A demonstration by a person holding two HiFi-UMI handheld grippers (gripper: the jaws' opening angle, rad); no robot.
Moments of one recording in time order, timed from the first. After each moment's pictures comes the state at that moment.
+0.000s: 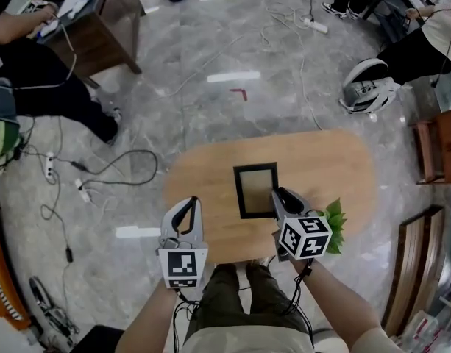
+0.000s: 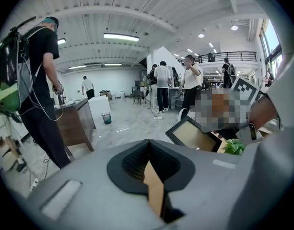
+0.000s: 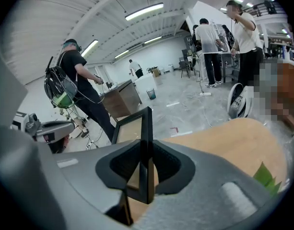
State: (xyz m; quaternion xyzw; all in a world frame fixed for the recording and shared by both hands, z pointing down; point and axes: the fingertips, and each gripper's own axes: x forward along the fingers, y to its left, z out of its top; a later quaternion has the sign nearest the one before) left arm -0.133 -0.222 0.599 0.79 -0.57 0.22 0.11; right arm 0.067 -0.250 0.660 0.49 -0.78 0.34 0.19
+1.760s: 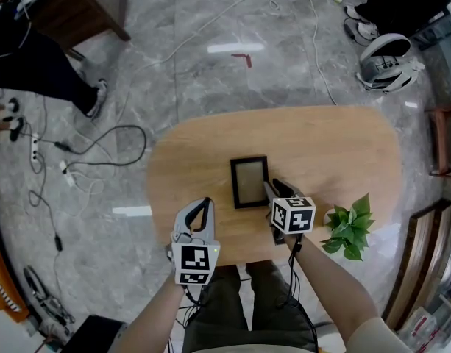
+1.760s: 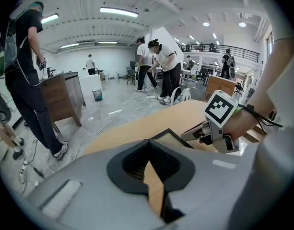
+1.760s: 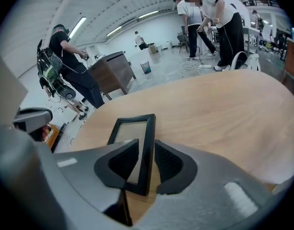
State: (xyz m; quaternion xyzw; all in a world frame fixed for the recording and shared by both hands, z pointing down) left arm -0.099 -0.195 0.793 0.79 -0.51 0.28 0.20; right arm 0.067 -0.234 0.912 0.45 -0.74 0.41 0.29
